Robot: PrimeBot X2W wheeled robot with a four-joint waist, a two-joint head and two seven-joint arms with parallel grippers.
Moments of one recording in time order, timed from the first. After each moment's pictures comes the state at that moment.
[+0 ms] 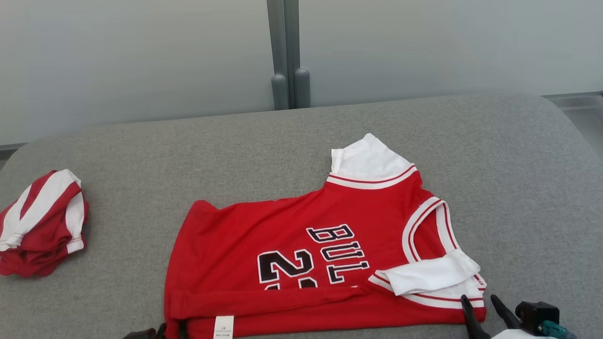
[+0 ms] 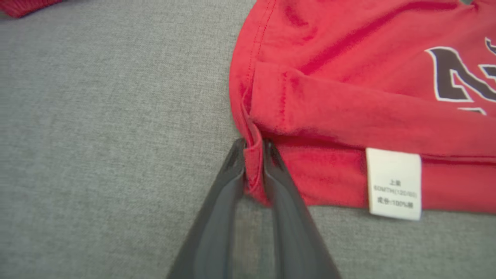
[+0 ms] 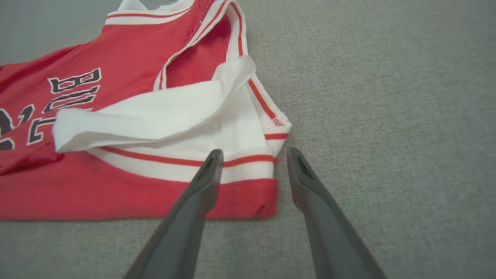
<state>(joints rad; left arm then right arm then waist) -0.05 0.05 -0.10 0.77 -0.28 0.01 -0.27 0.00 -0.16 0.11 0.60 0.35 0.13 -0.26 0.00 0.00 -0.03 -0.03</state>
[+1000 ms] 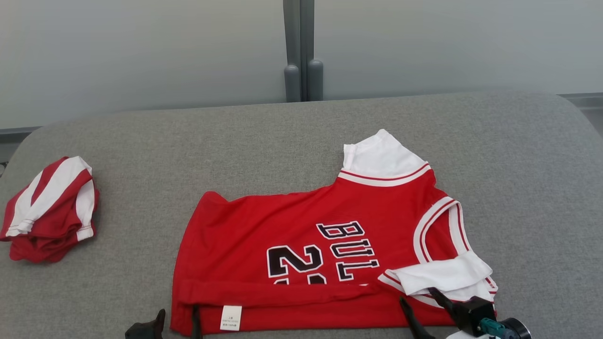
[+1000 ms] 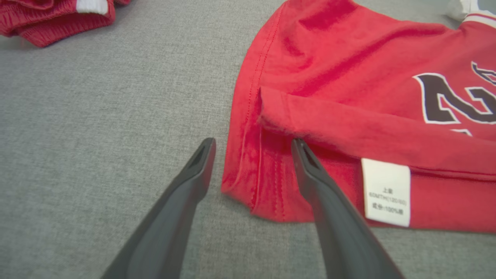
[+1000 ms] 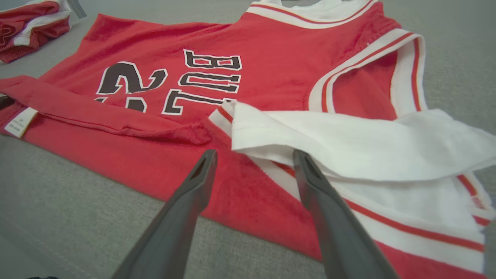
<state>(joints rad) -0.02 0.05 -0.12 0.65 -0.26 0.01 -0.26 -0.01 -0.16 0.34 0.49 0.23 0.13 -0.26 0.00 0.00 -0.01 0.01</state>
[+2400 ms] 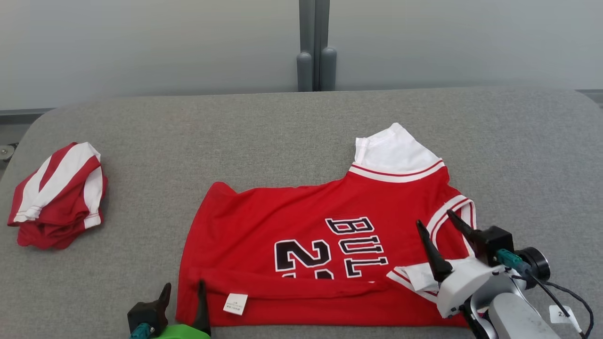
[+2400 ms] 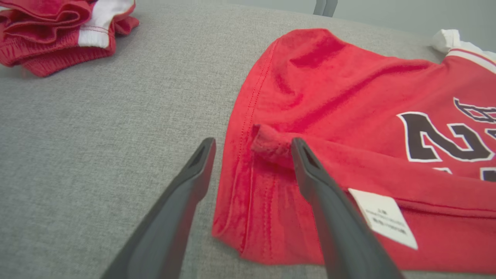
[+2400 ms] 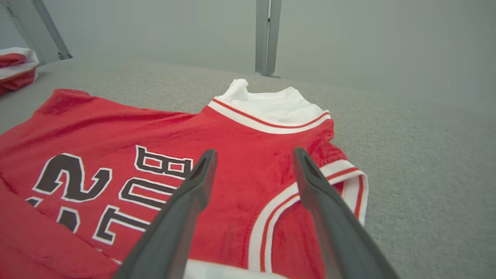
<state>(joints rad) -0.06 0.05 -0.16 0.59 -0.28 0.01 -0.26 -0.26 -0.16 0.24 0.55 0.16 0.13 -0.26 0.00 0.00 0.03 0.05</state>
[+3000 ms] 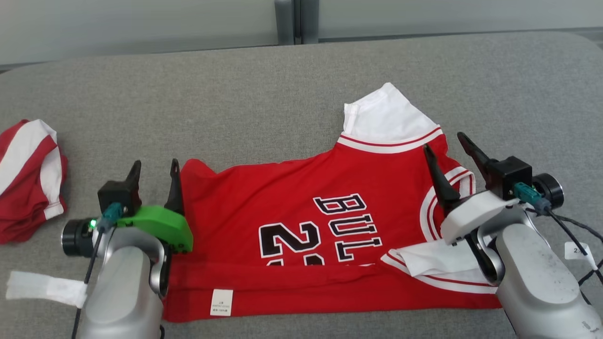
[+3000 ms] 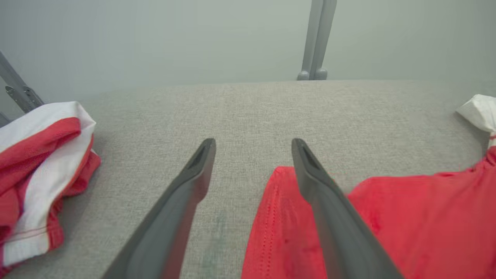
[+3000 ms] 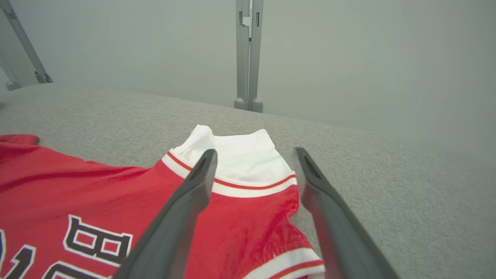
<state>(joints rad) -0.48 0.09 -0.10 0.74 -0.18 -0.03 -0.26 -0.43 -0.20 0.22 0.49 0.18 0.13 -0.26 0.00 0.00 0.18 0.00</state>
